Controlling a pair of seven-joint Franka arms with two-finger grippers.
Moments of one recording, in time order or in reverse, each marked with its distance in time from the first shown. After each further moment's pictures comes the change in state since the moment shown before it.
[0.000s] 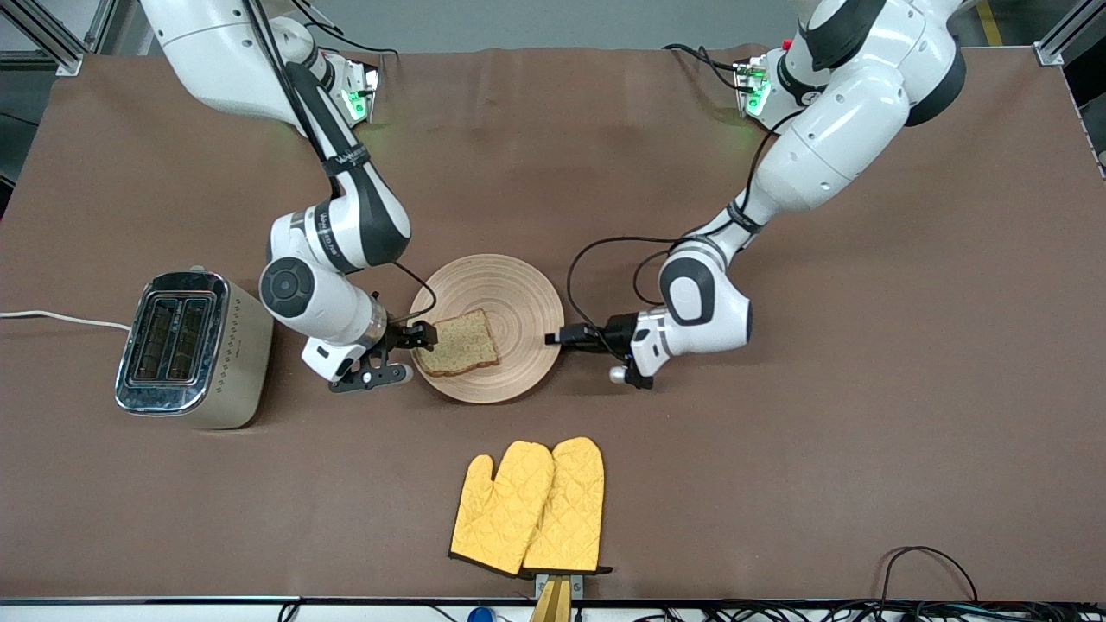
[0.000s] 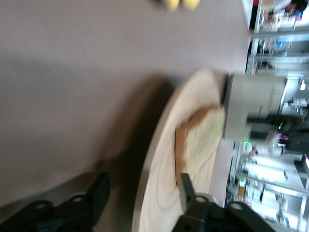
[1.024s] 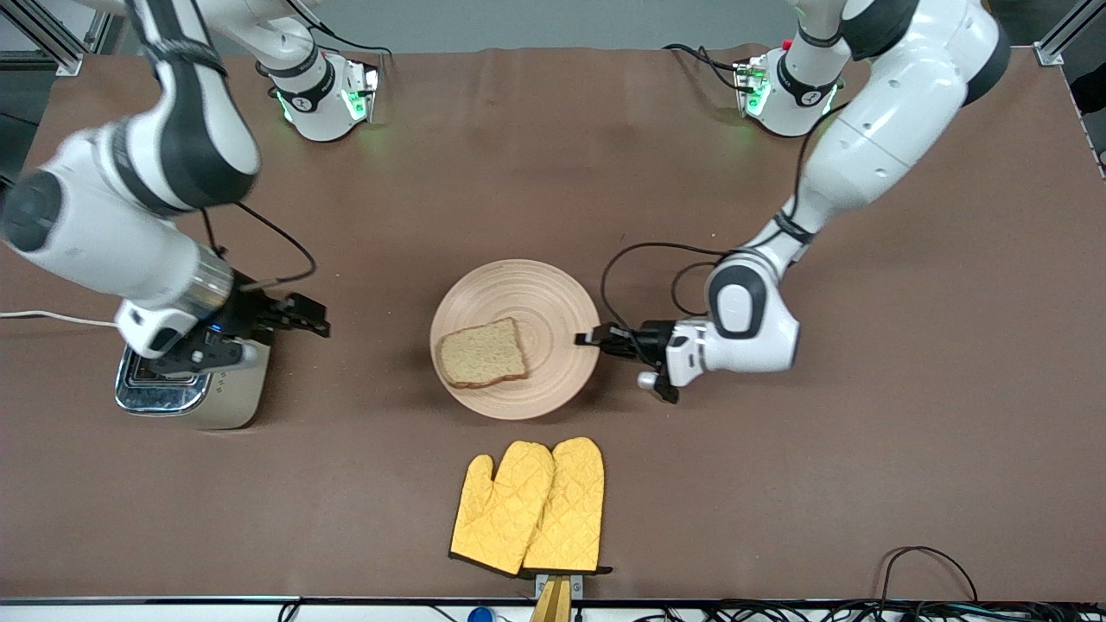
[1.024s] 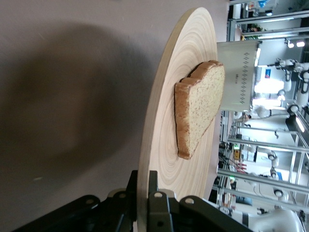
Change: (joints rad) left arm 0.034 -0.045 -0.007 -0.030 0.119 -0.176 0.007; right arm -0.172 -0.223 0.001 0.079 0.005 -0.217 -0.030
